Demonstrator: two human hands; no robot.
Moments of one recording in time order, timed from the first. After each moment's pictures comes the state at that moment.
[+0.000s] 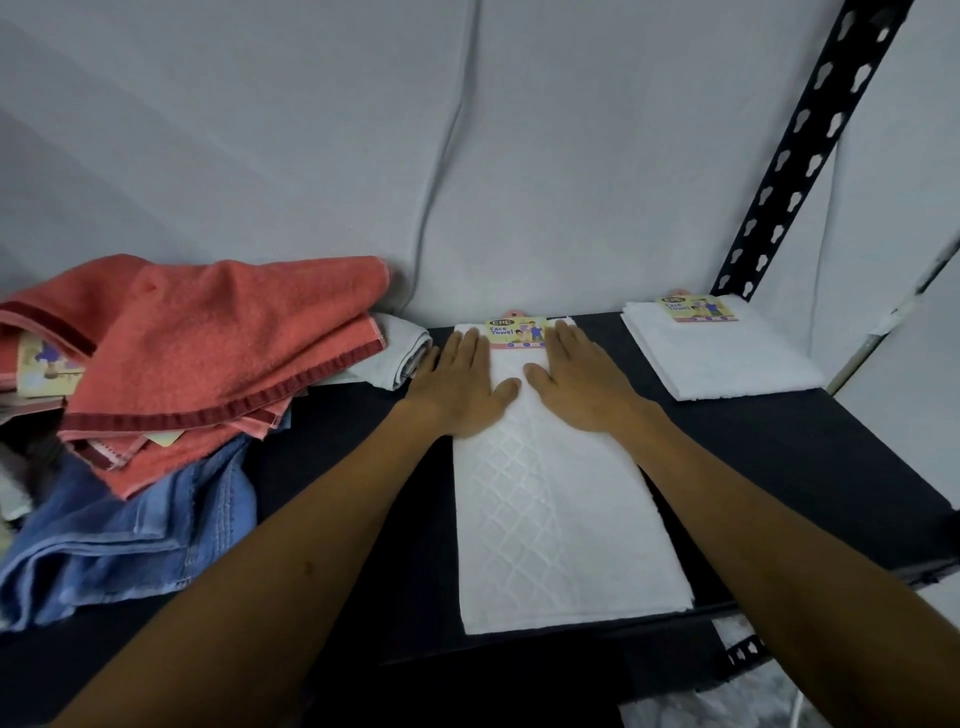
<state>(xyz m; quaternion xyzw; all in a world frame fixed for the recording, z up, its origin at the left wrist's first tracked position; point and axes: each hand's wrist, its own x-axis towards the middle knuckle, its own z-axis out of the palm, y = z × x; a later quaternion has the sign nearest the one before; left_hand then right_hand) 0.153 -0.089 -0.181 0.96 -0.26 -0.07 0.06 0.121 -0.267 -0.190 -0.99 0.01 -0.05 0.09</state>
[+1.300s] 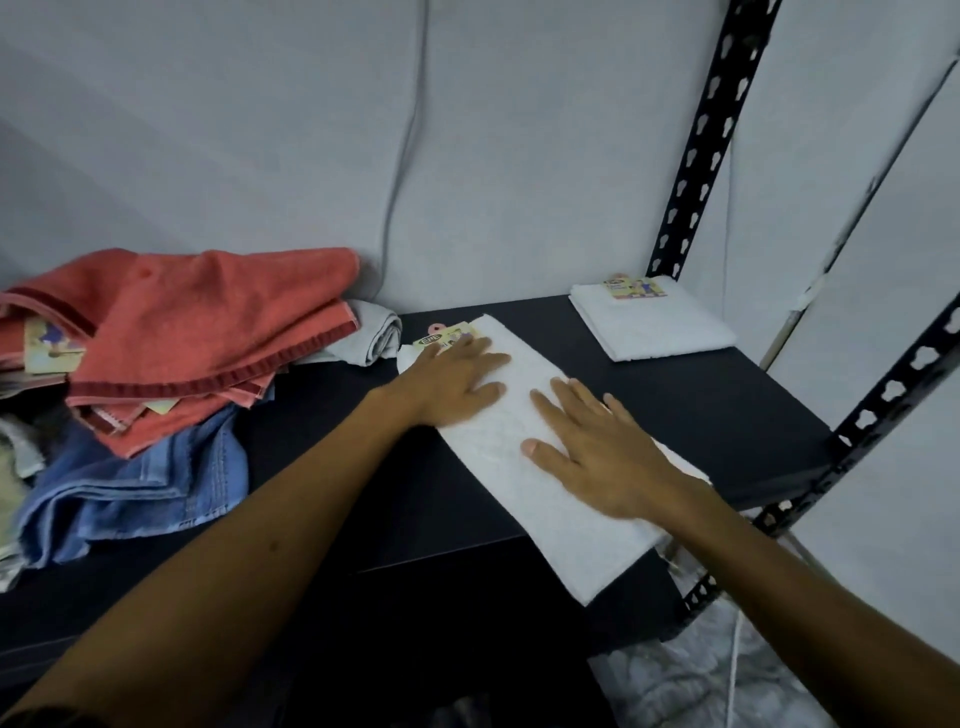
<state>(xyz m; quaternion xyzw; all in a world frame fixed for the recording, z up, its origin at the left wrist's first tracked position) 0.099 -0.082 -0.160 0.91 -0.41 -0.07 0.08 -0.055 -0.259 -0.178 -1.00 -0.03 0.03 0.08</state>
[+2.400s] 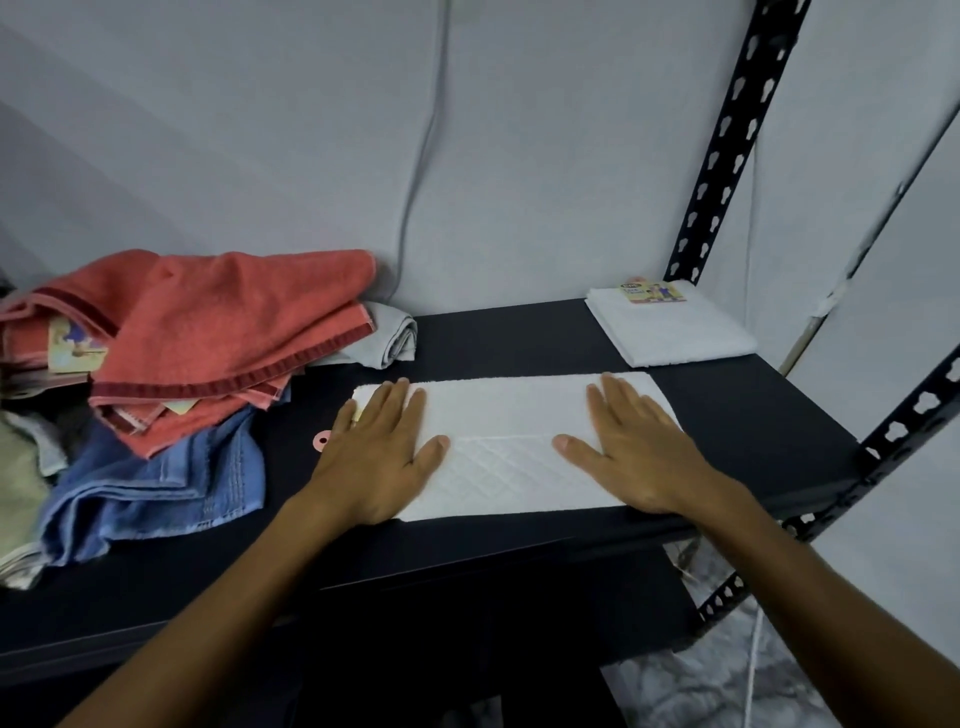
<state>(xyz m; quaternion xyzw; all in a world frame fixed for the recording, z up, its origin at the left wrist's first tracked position) 0.036 0.002 -0.182 0.96 -0.26 -0.05 0.04 -0.053 -0.273 -0.168 -0.99 0.05 0.09 0.06</state>
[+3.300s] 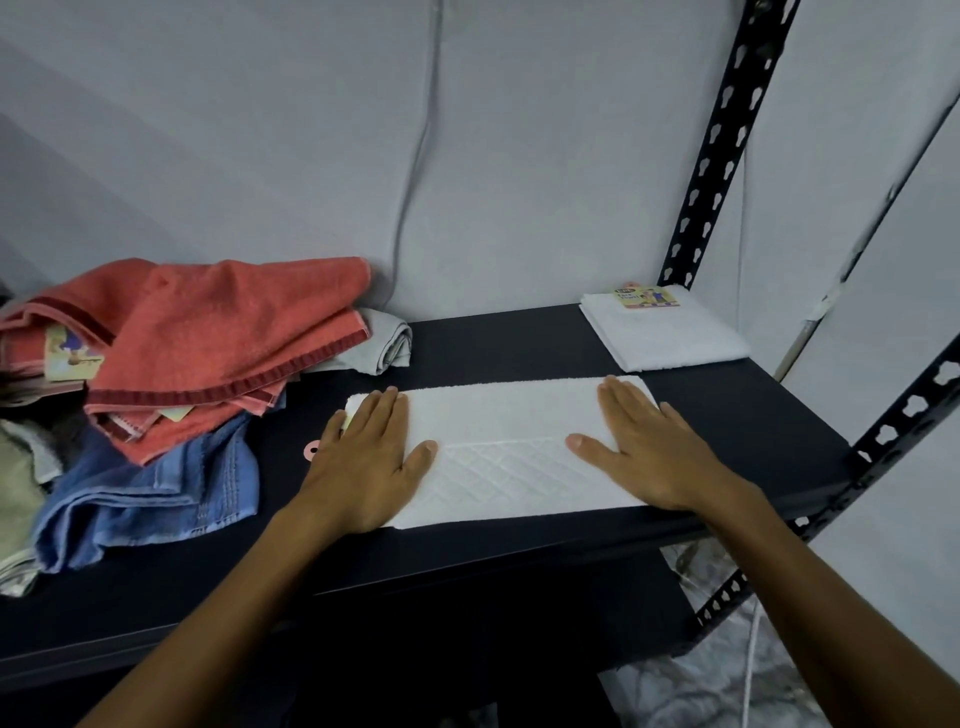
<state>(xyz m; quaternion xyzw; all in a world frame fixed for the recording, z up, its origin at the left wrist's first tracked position) 0.037 0.005 -0.187 0.97 -0.24 -0.04 0.04 -0.050 -0.298 -0.176 -0.99 0.05 0.06 0.09</state>
